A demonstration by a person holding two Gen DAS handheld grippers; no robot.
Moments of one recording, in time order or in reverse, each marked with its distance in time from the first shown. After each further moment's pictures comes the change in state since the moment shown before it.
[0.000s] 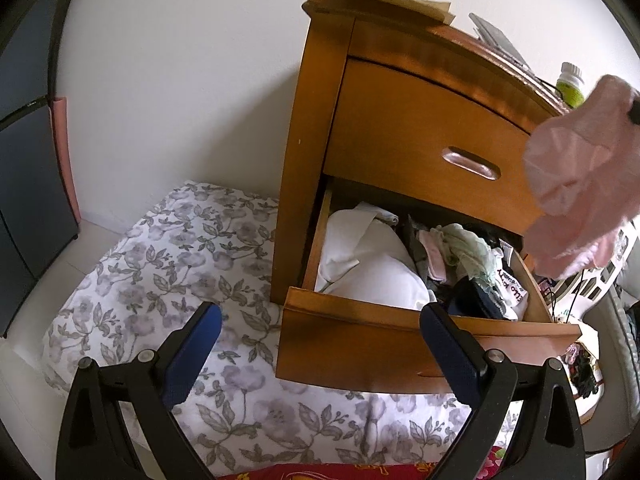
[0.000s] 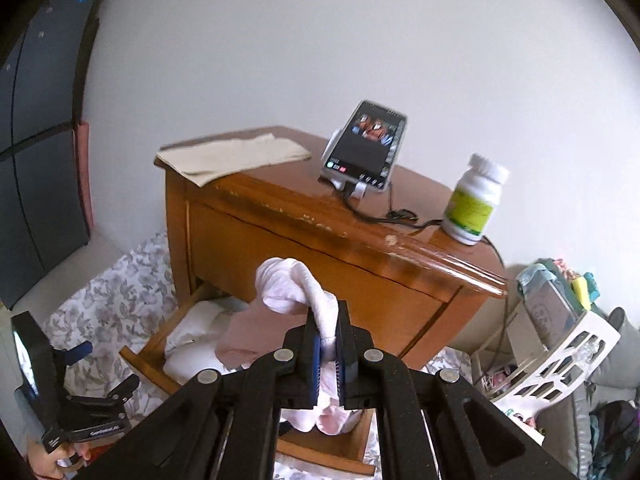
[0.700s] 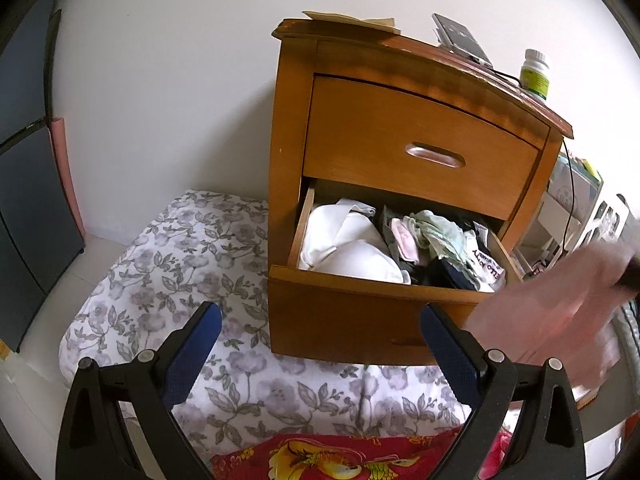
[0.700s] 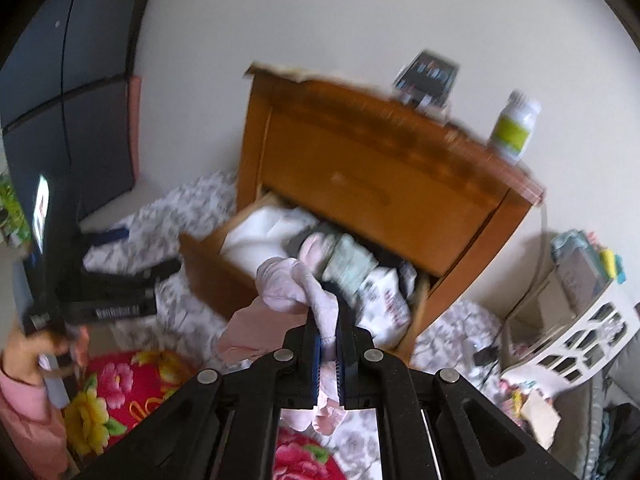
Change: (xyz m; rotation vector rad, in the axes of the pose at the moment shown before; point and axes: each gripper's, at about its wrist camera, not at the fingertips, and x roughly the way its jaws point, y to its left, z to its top) left arm -0.048 -0.024 -0.011 0.067 0.005 0.009; right arm -0.021 0.045 -0.120 -0.105 0.141 0.170
